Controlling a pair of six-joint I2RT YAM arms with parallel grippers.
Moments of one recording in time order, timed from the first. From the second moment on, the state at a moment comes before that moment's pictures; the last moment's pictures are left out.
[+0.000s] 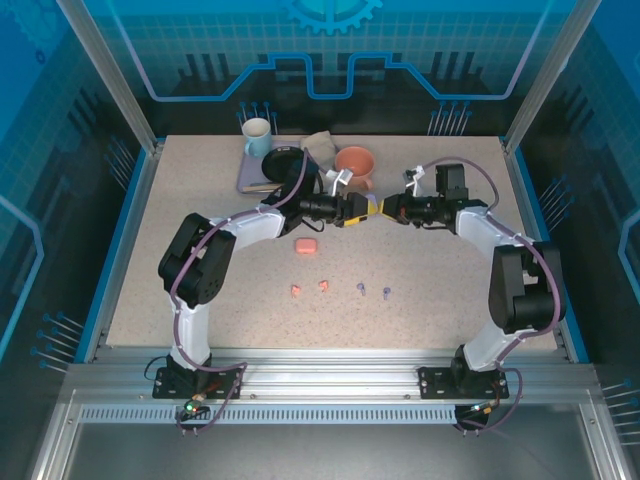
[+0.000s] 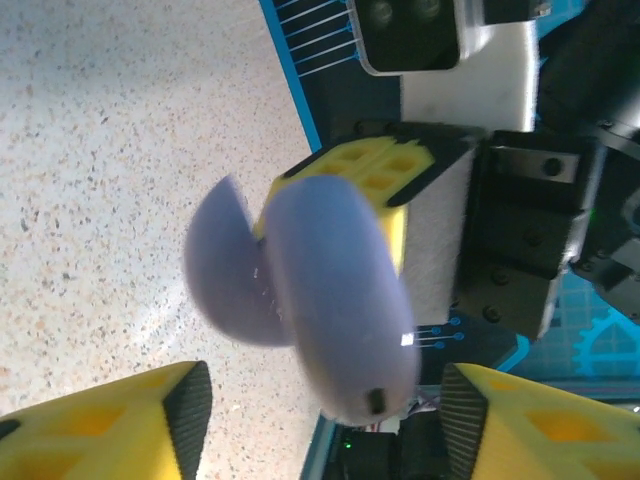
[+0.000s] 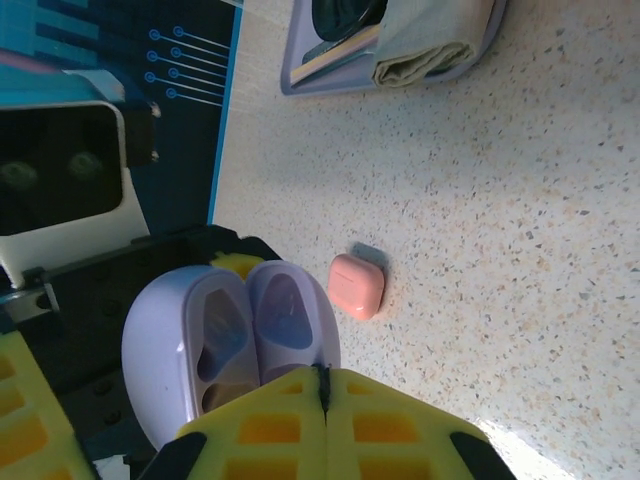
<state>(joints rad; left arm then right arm) -0.49 2.00 1.33 0.25 0.94 -0.87 0.09 1.66 1.08 -0.22 -0.92 0.51</state>
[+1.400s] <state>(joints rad) -0.37 2.19 1.95 -1.13 1.05 0.09 0.28 1.75 1.41 -0.69 -0.55 -0.25</state>
